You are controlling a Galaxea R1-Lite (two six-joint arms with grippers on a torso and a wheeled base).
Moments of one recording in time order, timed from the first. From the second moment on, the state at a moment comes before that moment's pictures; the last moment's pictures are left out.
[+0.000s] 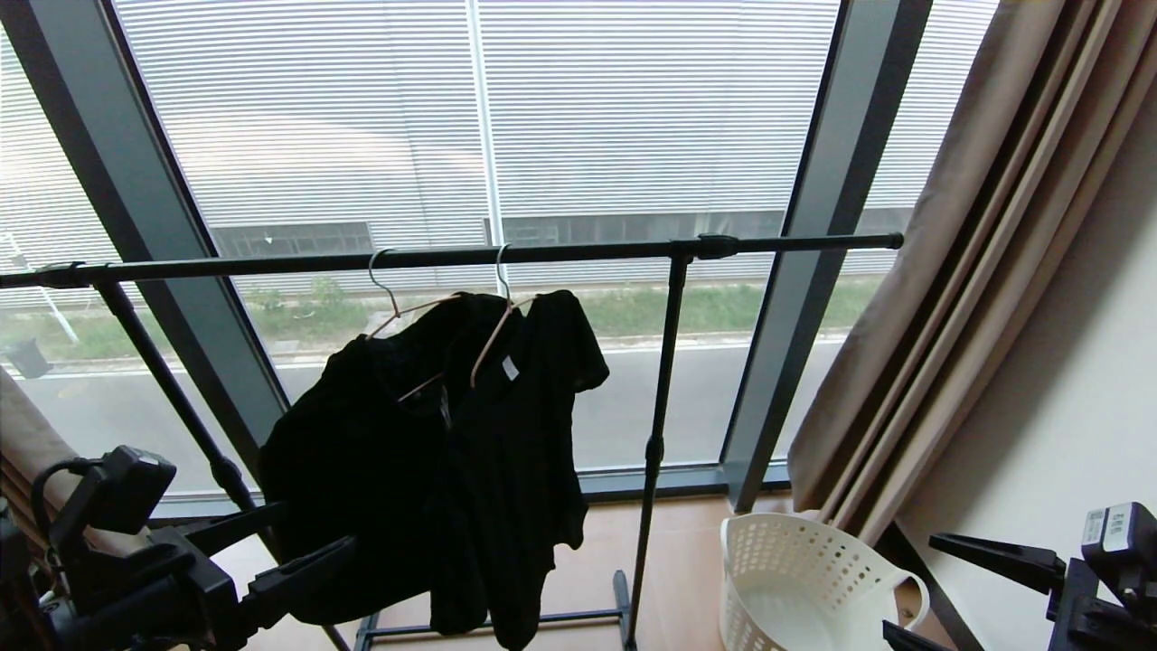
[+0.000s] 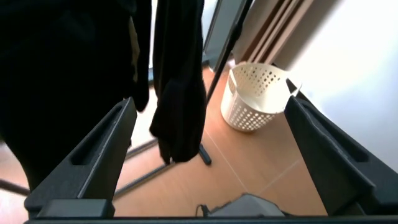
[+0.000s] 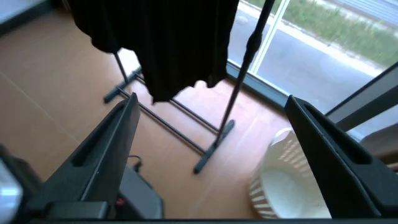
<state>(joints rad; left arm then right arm) 0.03 1.47 0.00 -1.10 -0.57 0.02 0.19 1.20 0.00 -0.77 0.45 -0.16</state>
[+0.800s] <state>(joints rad) 0.03 0.88 0.00 -0.45 -0.57 0.01 0.19 0.59 0.00 -0.21 0.26 -0.16</state>
